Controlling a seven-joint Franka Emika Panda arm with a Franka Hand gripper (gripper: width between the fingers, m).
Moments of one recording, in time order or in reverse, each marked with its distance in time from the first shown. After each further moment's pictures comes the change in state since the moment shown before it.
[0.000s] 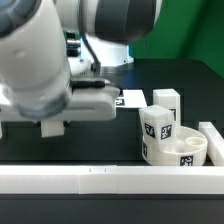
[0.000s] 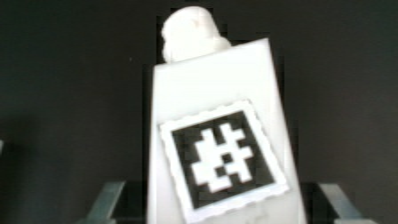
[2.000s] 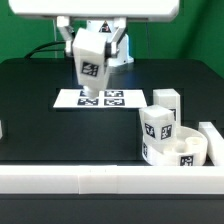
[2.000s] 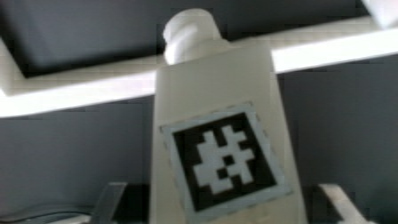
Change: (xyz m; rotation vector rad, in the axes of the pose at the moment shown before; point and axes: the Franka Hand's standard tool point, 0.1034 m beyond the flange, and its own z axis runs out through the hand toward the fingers) arm -0.023 -0.072 -0.128 0.067 1.124 0.162
